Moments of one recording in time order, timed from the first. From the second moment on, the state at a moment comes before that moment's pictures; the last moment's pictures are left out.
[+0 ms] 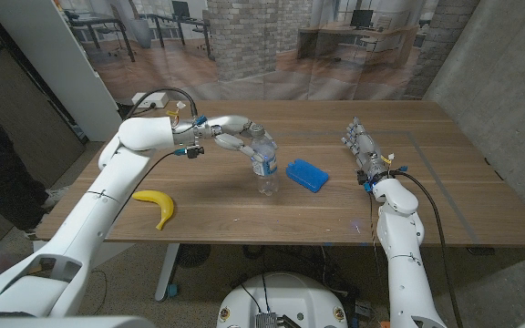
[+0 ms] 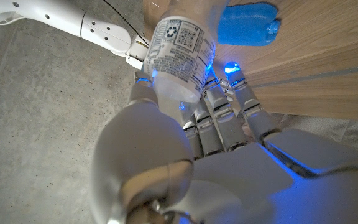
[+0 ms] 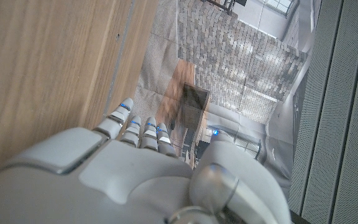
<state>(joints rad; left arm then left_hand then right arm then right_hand) 0.80 0.52 0.11 -1.65 0.00 -0.47 -1.00 1.04 0.10 0.06 -0.11 0.24 0.61 0.01 0.35 0.20 0.72 -0.06 0.40 0.20 0.82 -0.08 0.28 0.18 0.45 0.04 0.70 0.23 -1.03 0.19 0.29 -1.55 -0.08 0.12 0.41 0.29 0.12 0.12 0.09 0.19 0.04 0.11 0.18 0.18 0.06 0.09 0.18 0.18 0.00 0.08 0.19 0.18 0.16 0.00 0.19 0.17</state>
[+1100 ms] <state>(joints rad) 0.75 0.47 0.07 -1.61 -0.02 -0.53 -0.92 1.05 0.10 0.08 -0.11 0.23 0.63 0.01 0.34 0.20 0.73 -0.07 0.38 0.20 0.83 -0.09 0.26 0.18 0.44 0.04 0.71 0.23 -1.02 0.19 0.29 -1.53 -0.07 0.14 0.40 0.29 0.12 0.12 0.09 0.20 0.04 0.11 0.18 0.18 0.06 0.09 0.18 0.18 0.00 0.08 0.19 0.18 0.16 0.00 0.19 0.17</state>
